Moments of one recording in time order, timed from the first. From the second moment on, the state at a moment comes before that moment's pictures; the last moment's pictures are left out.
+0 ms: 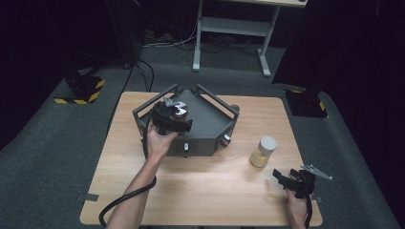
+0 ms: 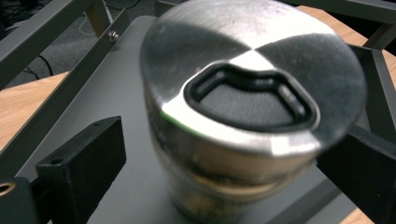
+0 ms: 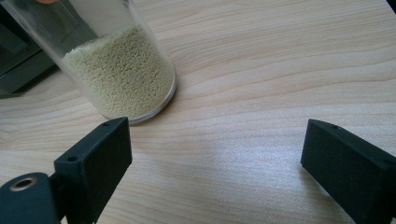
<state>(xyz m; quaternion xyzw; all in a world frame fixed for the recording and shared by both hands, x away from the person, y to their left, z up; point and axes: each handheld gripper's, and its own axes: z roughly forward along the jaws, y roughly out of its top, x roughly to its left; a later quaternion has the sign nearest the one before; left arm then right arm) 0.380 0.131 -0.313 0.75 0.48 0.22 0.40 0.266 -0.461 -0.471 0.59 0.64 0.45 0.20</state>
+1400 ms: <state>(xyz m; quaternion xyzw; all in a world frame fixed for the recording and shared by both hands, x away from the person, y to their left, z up) 0.254 0.170 -0.391 0.74 0.47 0.21 0.43 0.266 -0.458 -0.470 0.59 0.64 0.44 0.20</state>
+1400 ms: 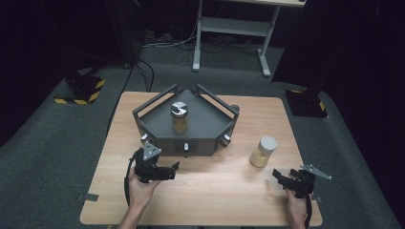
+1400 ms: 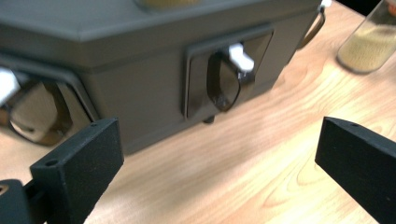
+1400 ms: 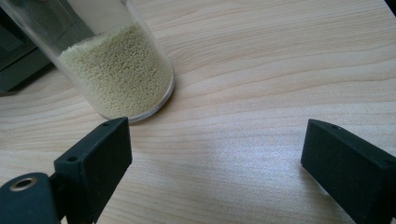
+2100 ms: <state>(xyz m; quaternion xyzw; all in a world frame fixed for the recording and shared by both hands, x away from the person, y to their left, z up) 0.273 0.137 -0.443 0.76 0.50 0.20 0.36 0.267 -0.457 -0.469 0.59 0.64 0.44 0.20</state>
